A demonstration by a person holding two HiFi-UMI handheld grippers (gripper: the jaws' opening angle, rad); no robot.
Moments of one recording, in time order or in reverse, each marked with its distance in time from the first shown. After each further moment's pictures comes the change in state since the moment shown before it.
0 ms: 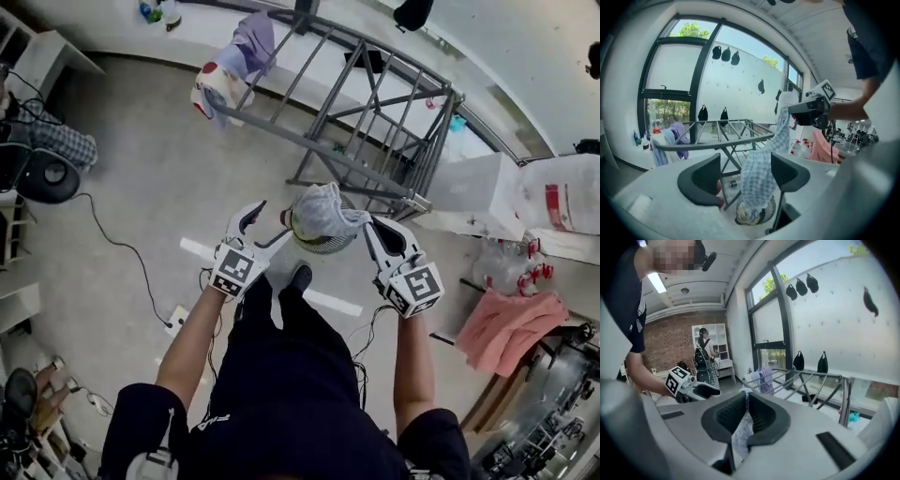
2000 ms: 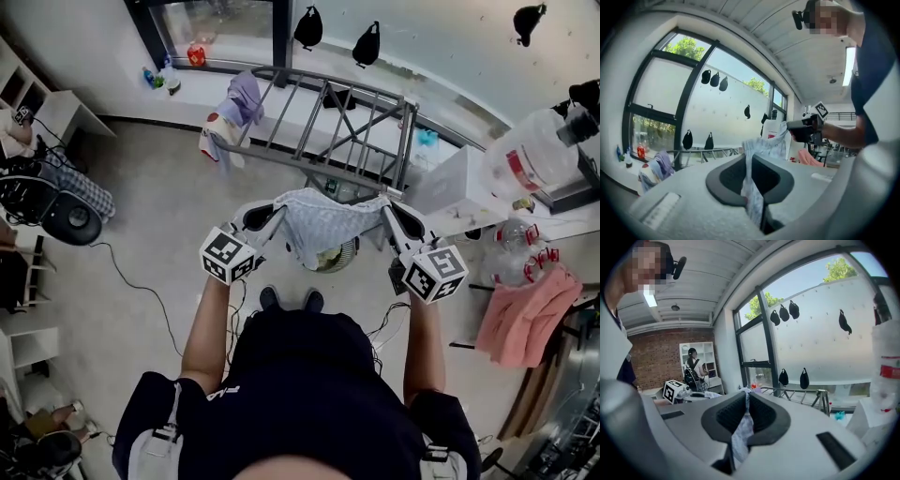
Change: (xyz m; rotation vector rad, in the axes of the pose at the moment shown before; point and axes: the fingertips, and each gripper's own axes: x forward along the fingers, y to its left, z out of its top) left arm -0.076 -0.053 0.153 0.018 -0.251 -0.171; right arm -0.134 0.017 0.113 0.111 -0.183 -0.170
